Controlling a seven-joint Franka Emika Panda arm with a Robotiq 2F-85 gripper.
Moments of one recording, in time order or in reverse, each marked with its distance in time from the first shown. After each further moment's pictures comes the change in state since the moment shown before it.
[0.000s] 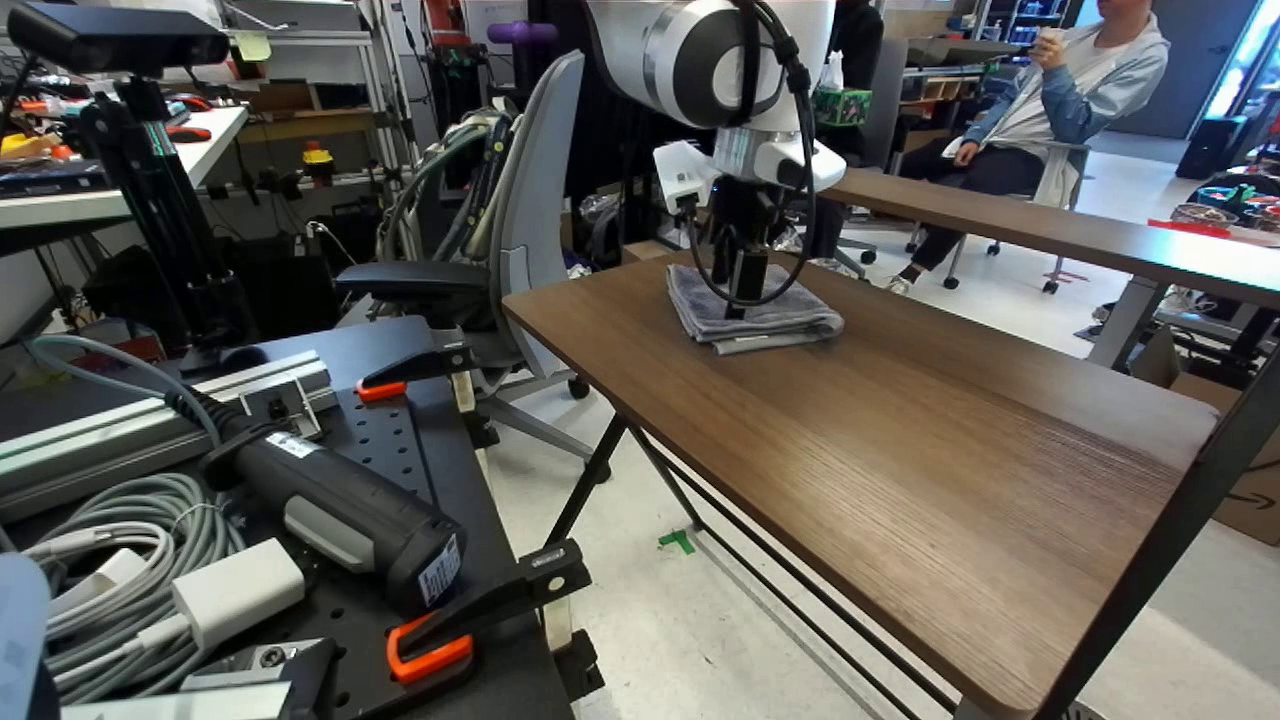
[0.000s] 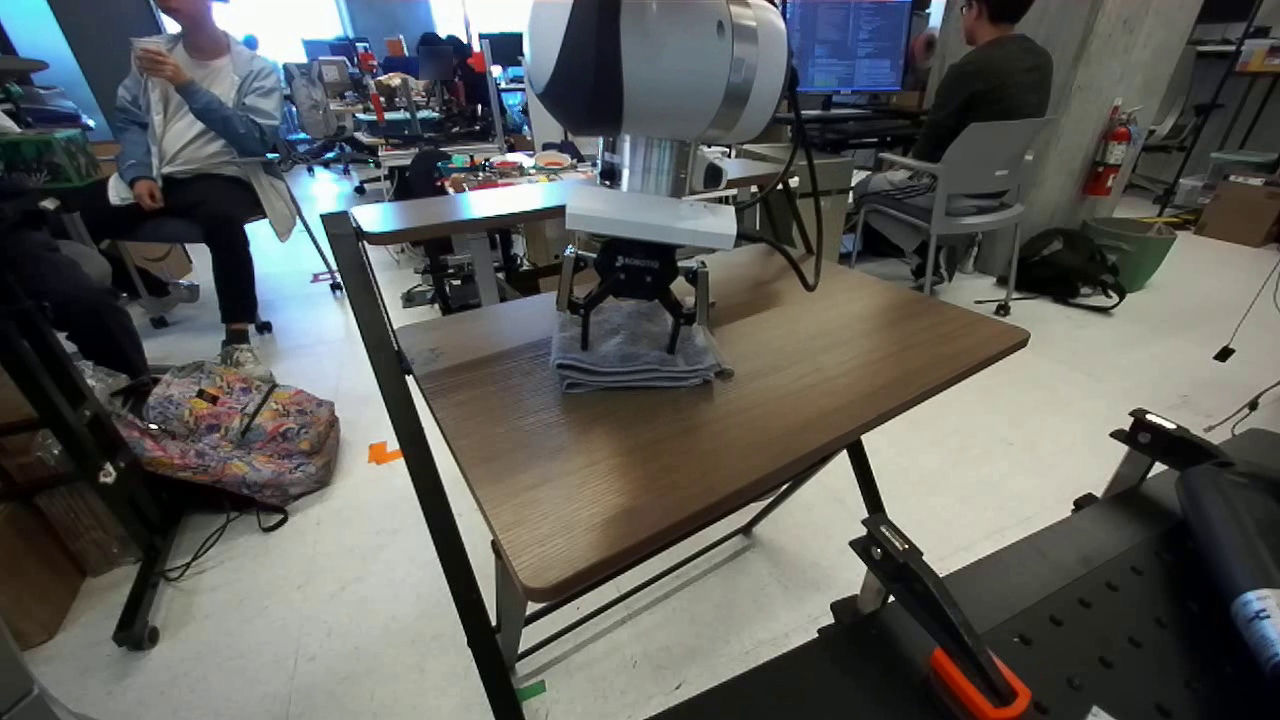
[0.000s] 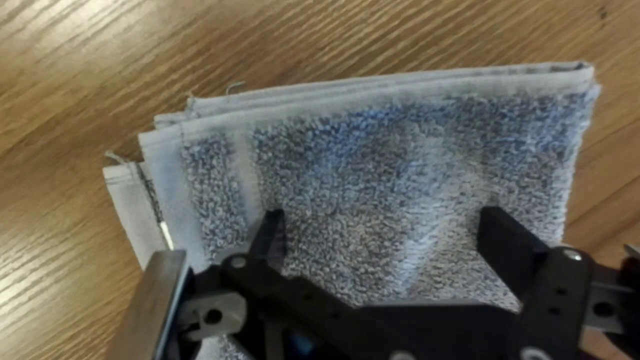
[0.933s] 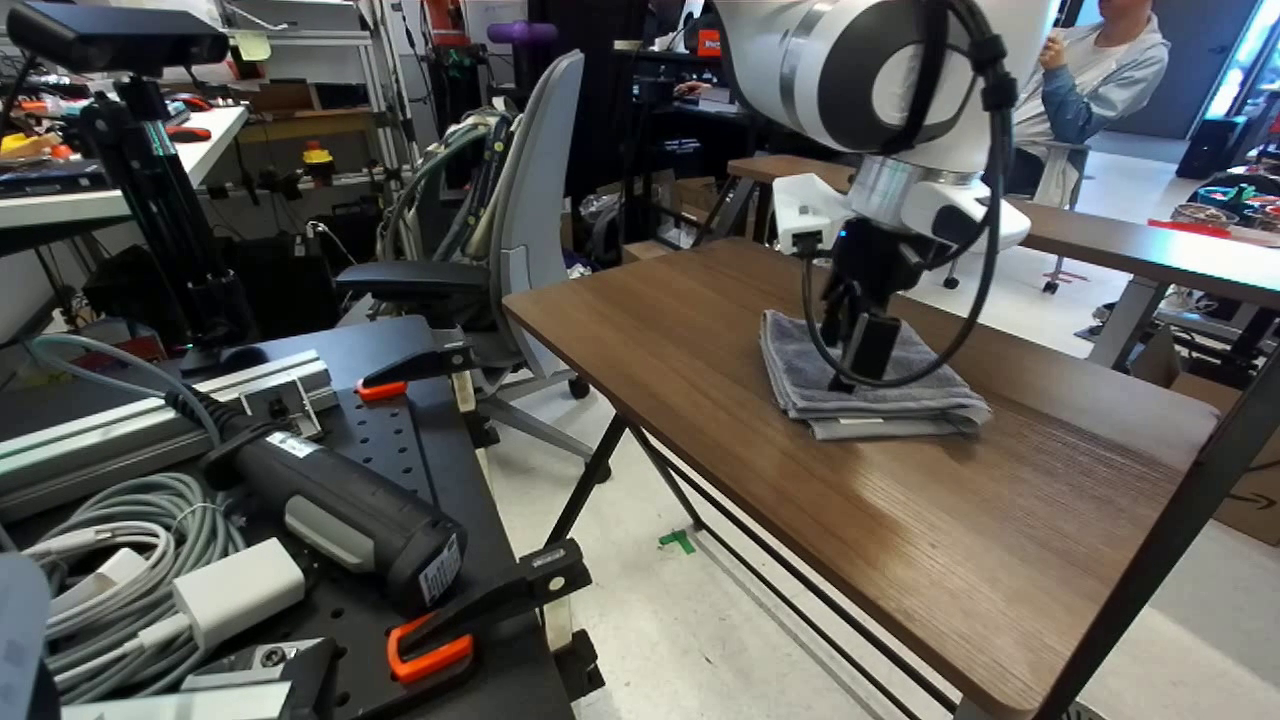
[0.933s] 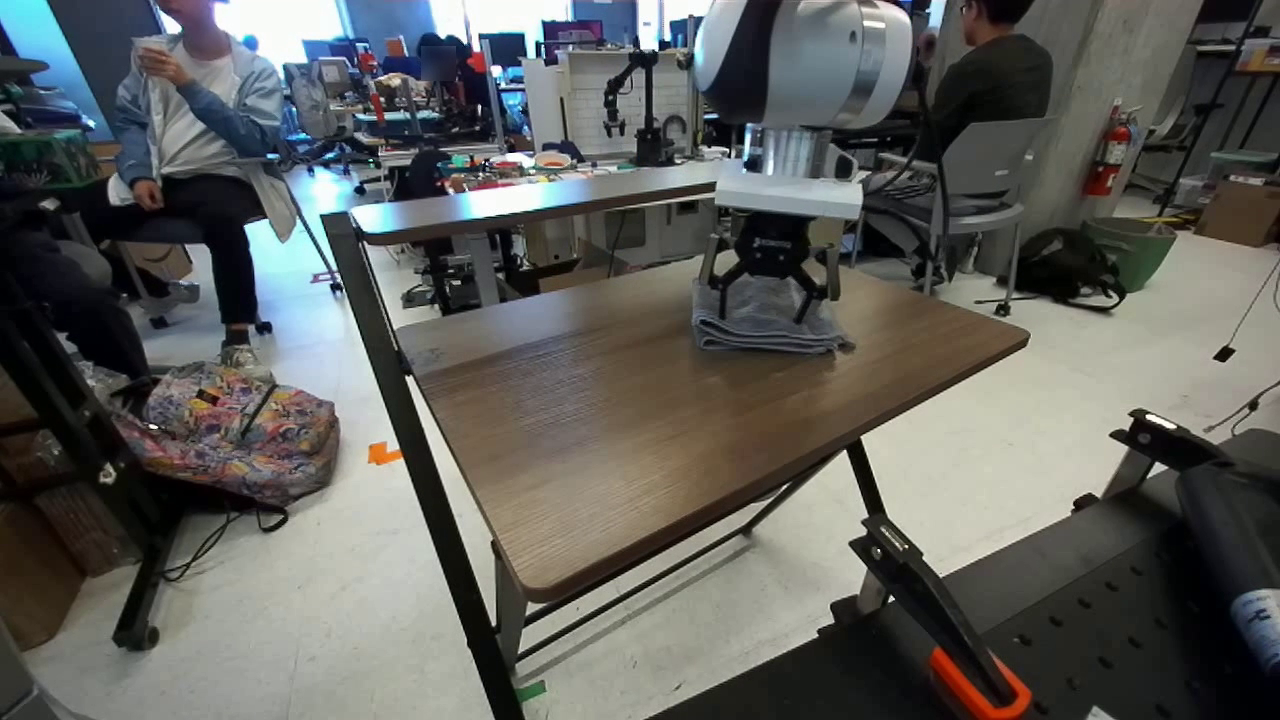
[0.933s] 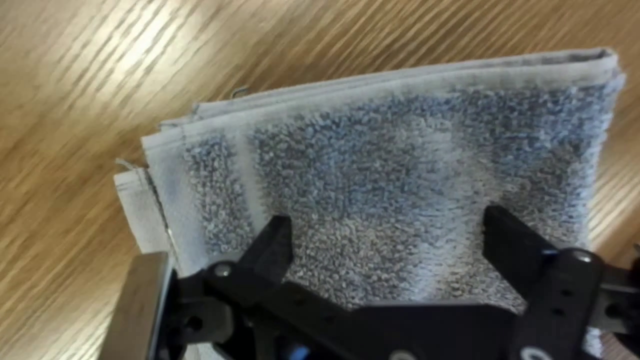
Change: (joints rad) arm -0.198 0.048 -0.067 0.097 0.010 -0.165 0.013
